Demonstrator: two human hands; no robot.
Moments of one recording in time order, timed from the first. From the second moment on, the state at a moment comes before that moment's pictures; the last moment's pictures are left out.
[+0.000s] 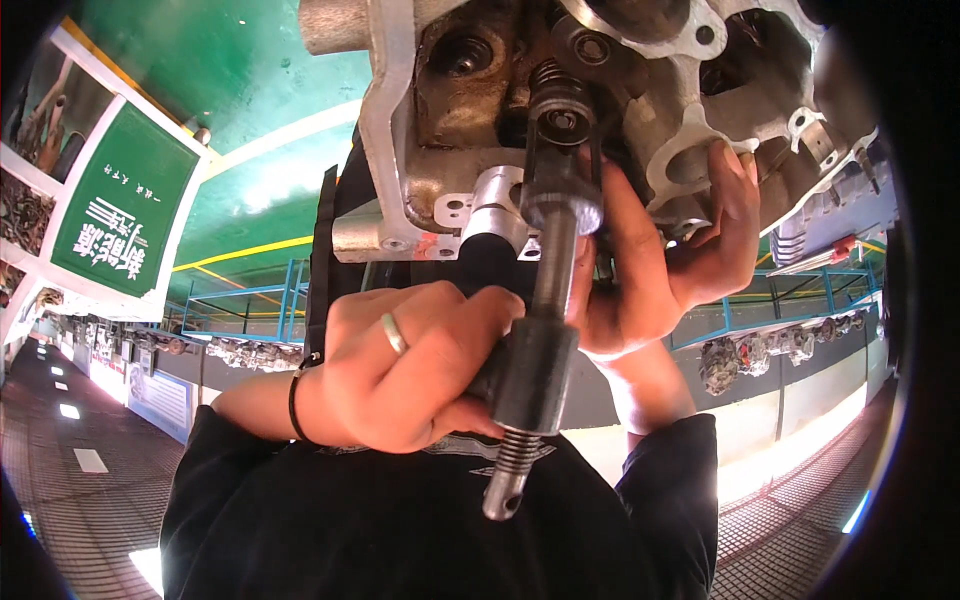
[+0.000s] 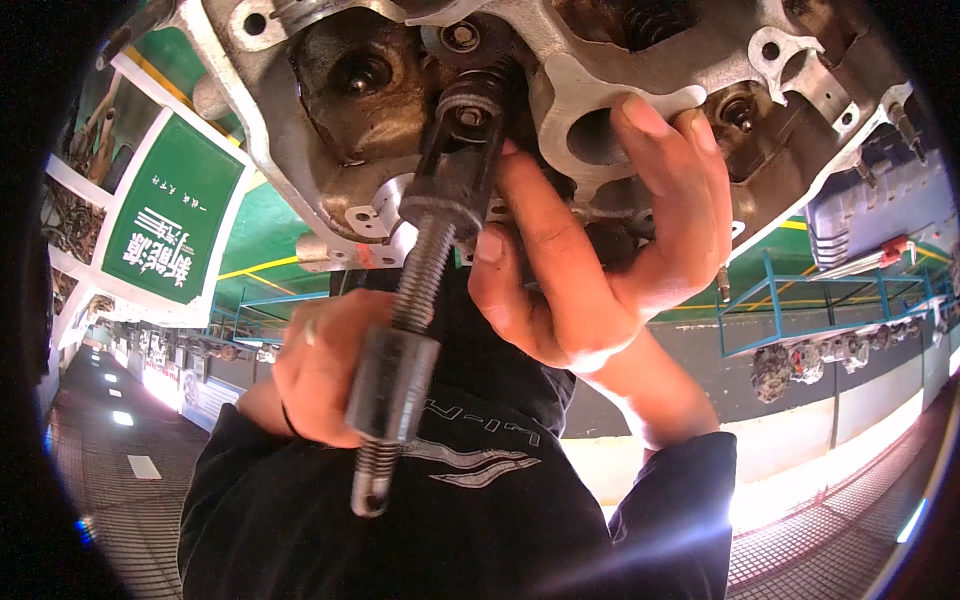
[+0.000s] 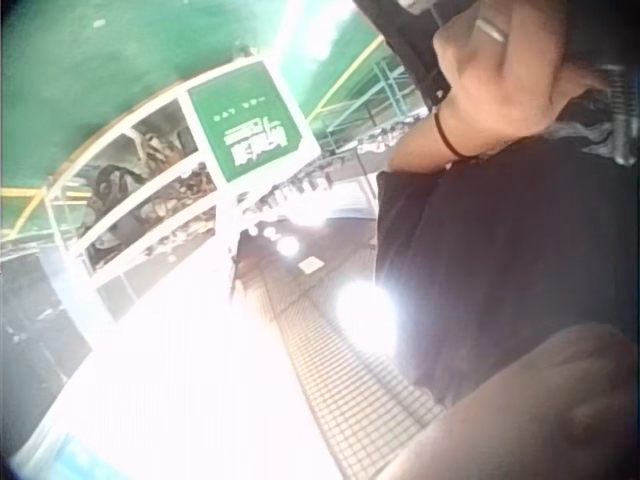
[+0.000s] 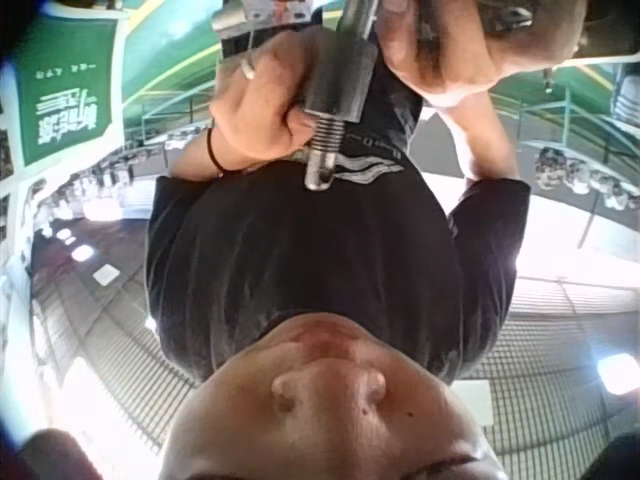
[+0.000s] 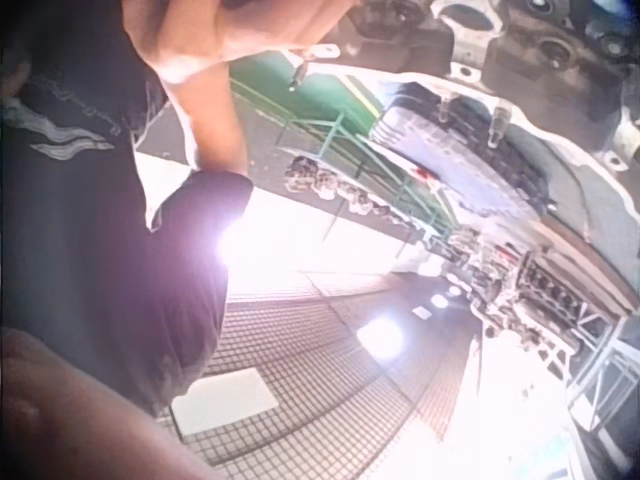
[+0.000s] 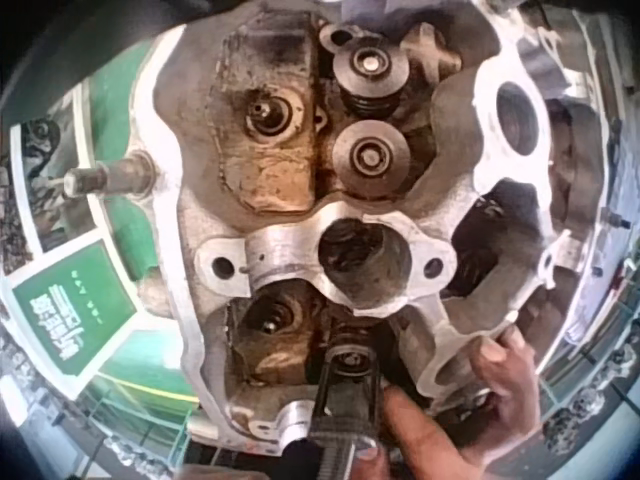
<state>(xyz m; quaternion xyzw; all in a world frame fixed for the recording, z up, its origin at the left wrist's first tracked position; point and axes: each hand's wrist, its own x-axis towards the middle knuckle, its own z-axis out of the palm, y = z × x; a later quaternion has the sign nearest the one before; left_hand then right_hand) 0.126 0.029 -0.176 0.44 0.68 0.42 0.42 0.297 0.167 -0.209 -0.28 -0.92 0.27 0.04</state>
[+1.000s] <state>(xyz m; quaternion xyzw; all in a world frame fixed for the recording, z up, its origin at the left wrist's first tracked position) 0.129 0.025 -0.177 0.43 0.69 0.42 0.40 0.260 0.207 -0.189 -0.18 -0.96 0.21 -0.06</state>
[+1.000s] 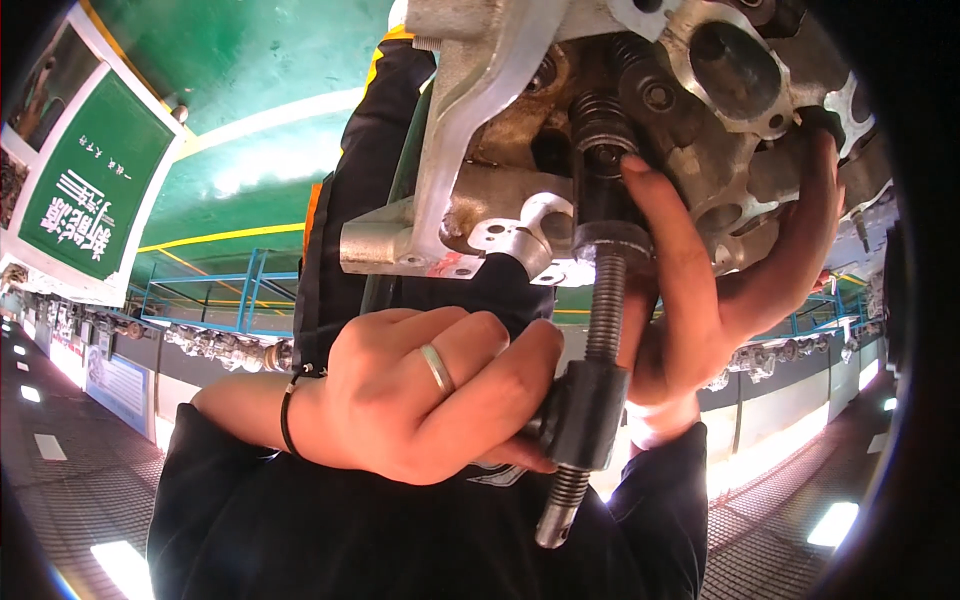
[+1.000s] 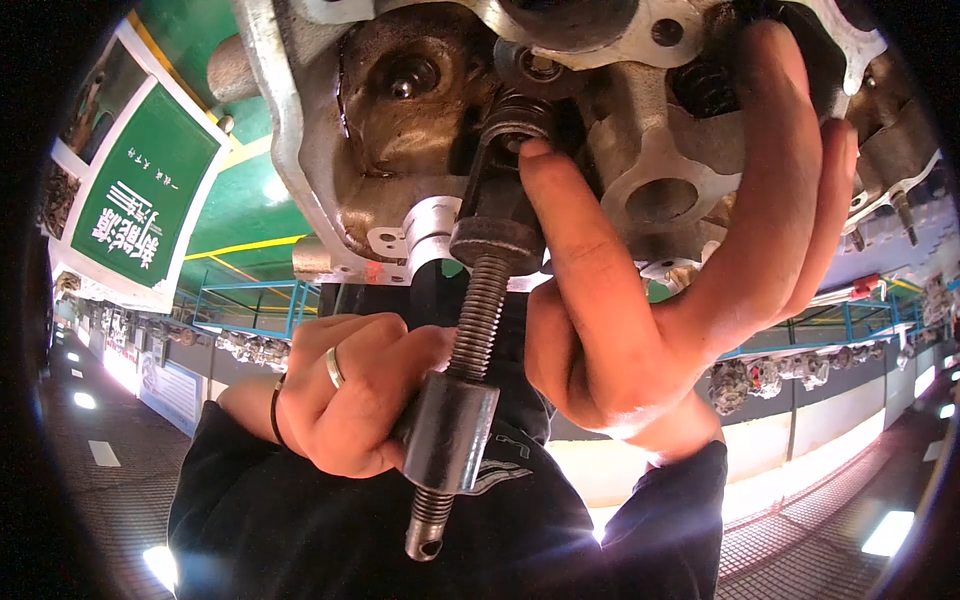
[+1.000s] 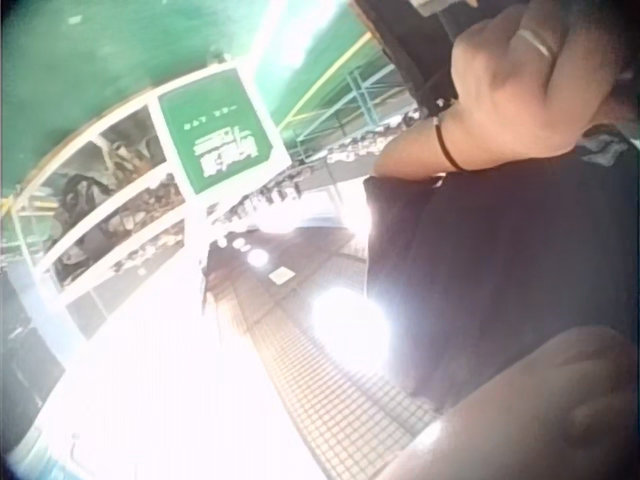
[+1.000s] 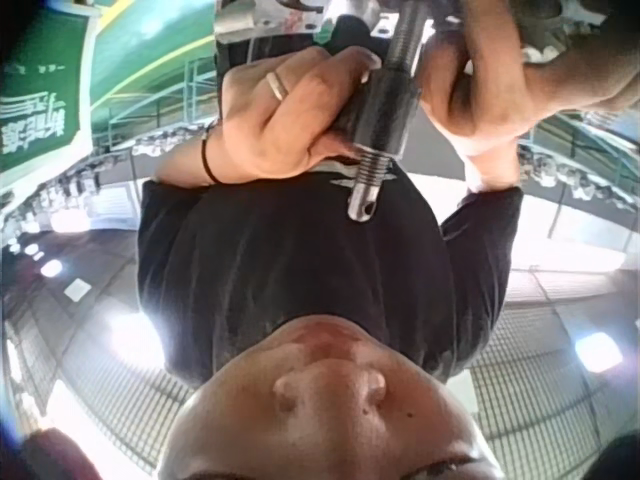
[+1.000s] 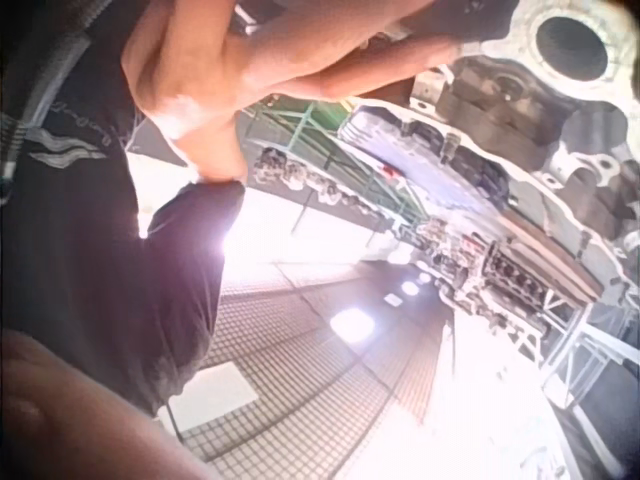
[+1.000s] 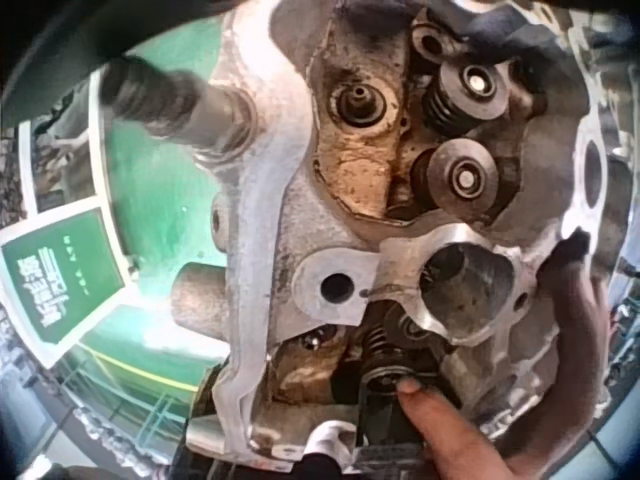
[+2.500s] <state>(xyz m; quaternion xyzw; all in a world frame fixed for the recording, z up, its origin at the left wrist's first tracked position) 0.124 0.028 -0.171 0.41 0.67 0.41 0.46 0.267 0.194 -0.206 -0.25 -0.90 0.36 0.03</state>
